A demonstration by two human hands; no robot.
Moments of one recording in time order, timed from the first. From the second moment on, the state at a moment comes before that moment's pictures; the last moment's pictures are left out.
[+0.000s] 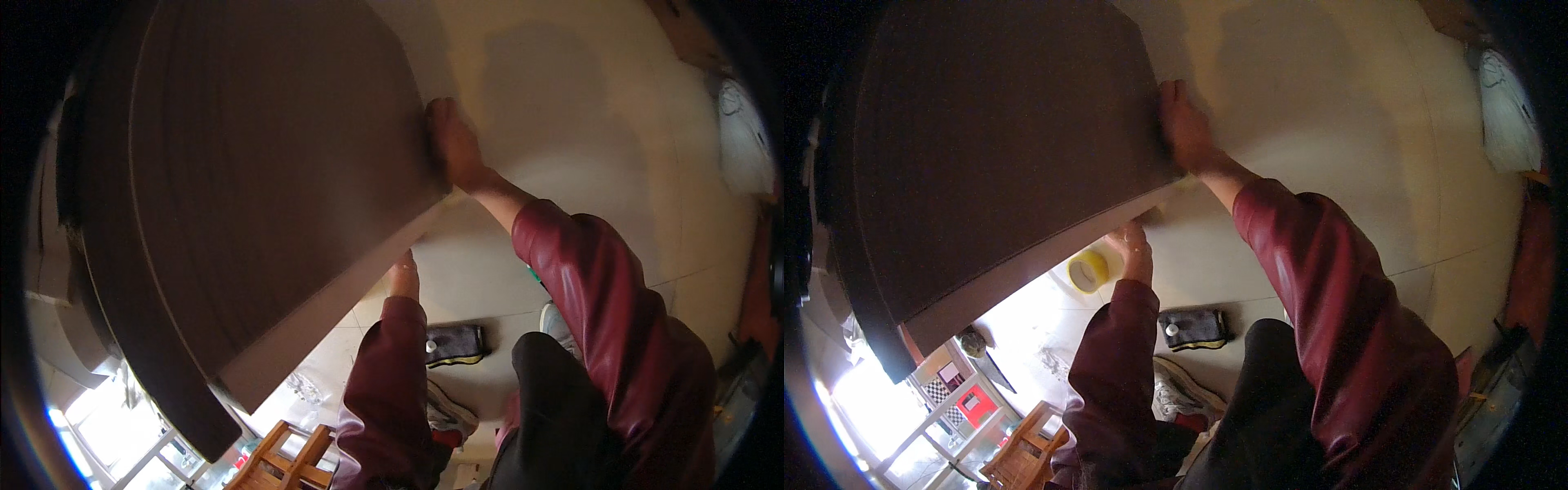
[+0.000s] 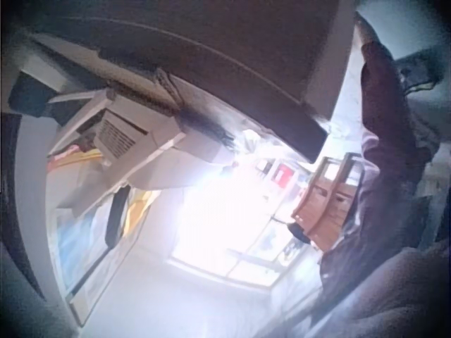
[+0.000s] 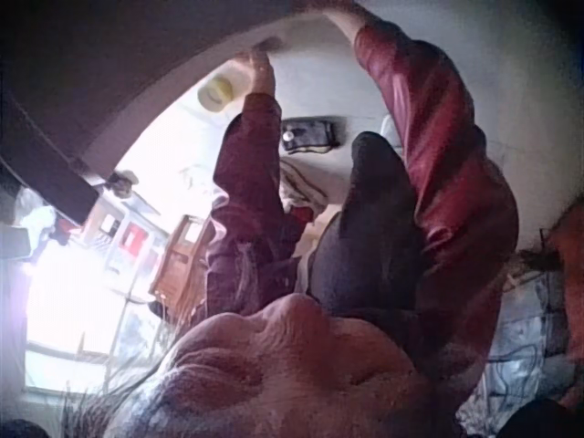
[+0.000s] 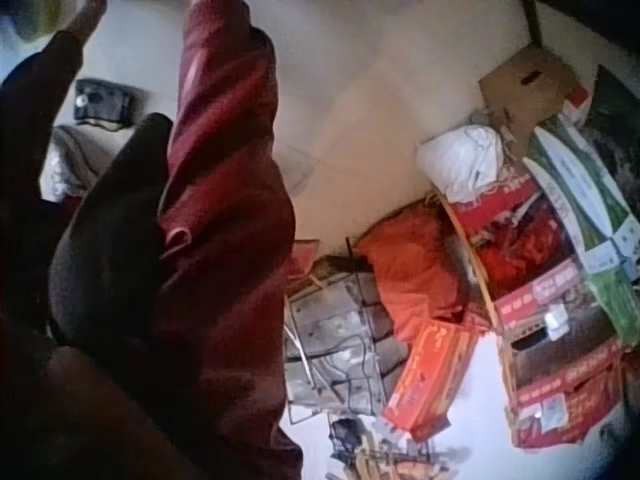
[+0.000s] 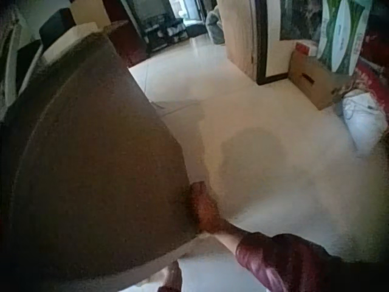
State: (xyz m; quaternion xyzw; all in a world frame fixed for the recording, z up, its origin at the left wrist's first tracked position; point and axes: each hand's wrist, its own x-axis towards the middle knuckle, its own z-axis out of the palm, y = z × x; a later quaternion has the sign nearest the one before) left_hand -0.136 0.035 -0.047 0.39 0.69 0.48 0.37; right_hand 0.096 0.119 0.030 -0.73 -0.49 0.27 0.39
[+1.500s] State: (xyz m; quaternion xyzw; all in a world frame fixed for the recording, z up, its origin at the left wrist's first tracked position) left_hand -0.117 0.041 -0.027 0.40 0.68 0.47 0.40; right_hand 0.143 0.074 0.058 -0.39 -0.15 0.64 0.65
